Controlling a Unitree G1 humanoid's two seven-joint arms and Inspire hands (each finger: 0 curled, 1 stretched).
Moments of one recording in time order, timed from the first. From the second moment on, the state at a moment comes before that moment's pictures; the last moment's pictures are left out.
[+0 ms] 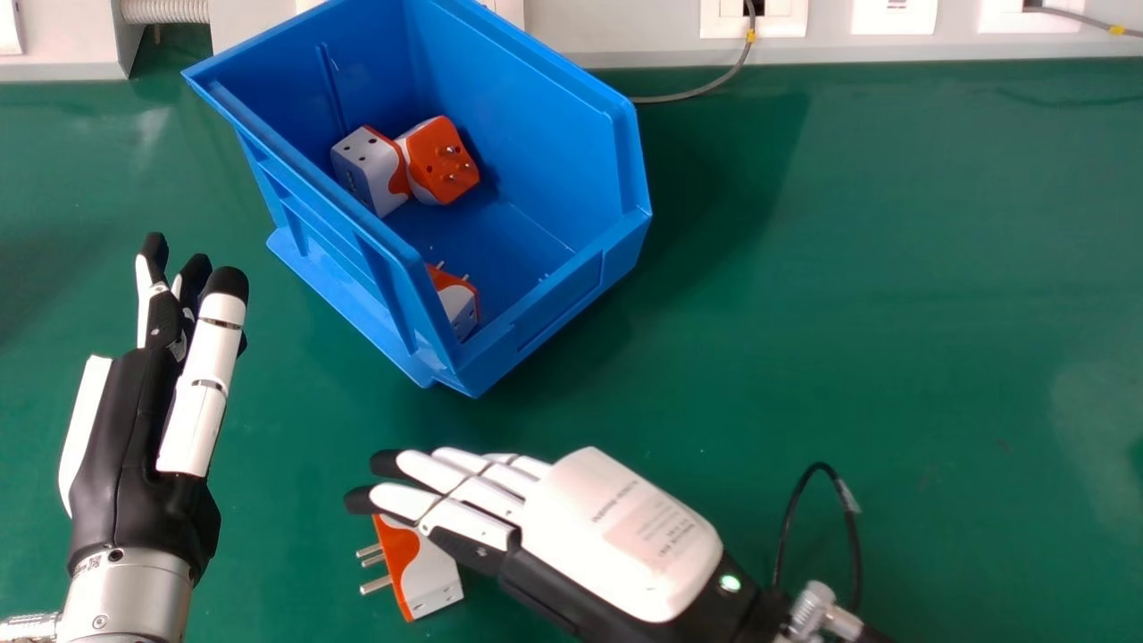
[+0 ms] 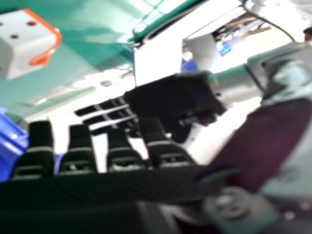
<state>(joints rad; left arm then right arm) 0.34 0.13 0.24 -0.44 -0.14 0.16 -0.09 0.08 -0.35 0.57 -0.13 -0.77 -0.48 0.07</state>
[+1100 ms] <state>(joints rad) 0.34 0.13 0.26 -0.44 -0.15 0.18 -0.09 -0.27 -0.21 0.68 0.24 -0.87 -0.39 0.12</state>
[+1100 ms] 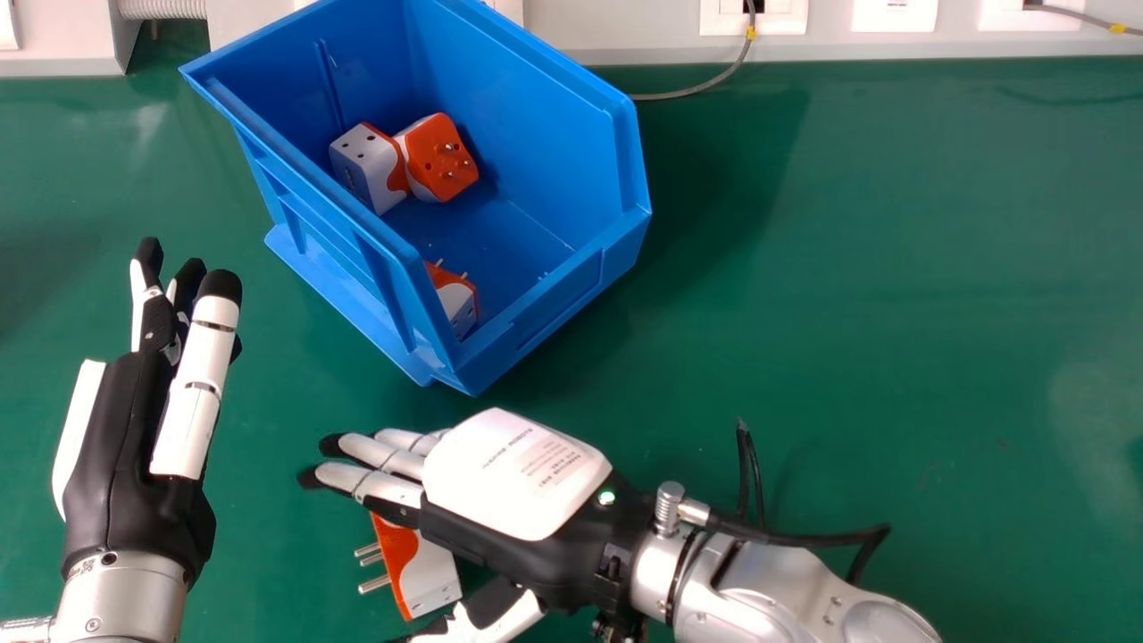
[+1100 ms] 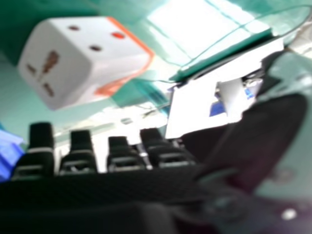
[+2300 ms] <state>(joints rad) 0.34 0.14 0.26 -0.47 -0.15 0.21 -0.09 -0.42 -0.16 0.75 0.50 -0.92 -0.33 0.09</state>
